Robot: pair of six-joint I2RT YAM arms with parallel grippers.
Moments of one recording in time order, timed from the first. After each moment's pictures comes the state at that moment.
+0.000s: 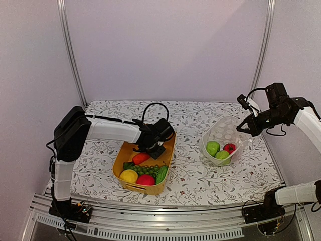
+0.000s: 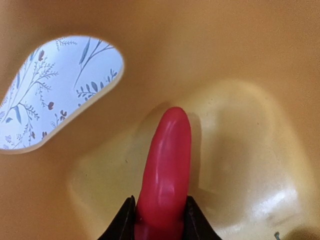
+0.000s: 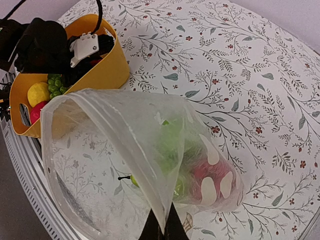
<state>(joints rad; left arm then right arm) -0.93 2.13 1.50 -0.55 -0.44 -0.09 0.17 1.15 1.16 -0.96 -0.51 -0.35</state>
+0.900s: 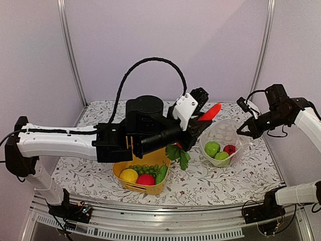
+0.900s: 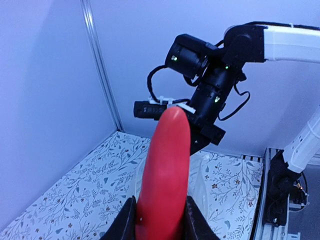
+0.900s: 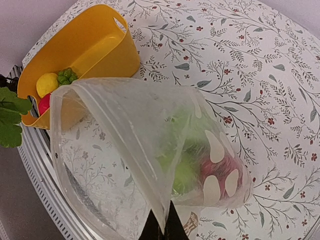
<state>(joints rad) -1.34 1.63 1.40 0.15 -0.33 0.12 0.18 1.15 1.16 -1.02 -0.52 -0.35</state>
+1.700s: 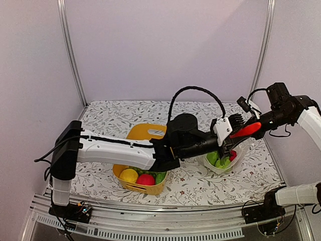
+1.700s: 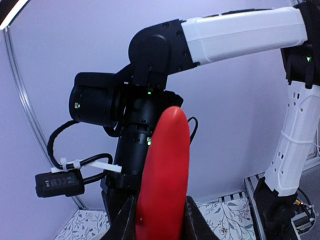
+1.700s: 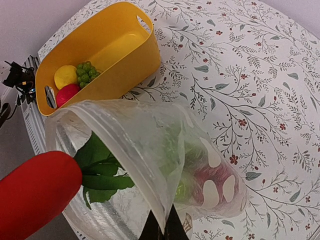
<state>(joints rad) -1.32 2.07 1.62 0.67 0.08 0.34 0.20 1.13 1.20 -1.11 -0.58 -0.39</state>
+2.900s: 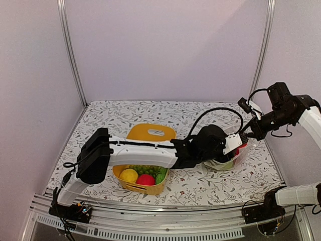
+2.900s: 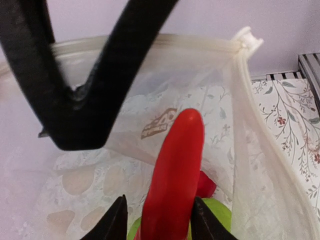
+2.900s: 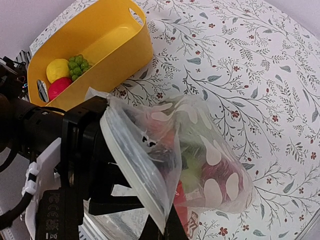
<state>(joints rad) -1.28 2.37 1.96 0.08 -0.20 0.42 0.20 1.12 1.22 -1.15 -0.53 -0.41</state>
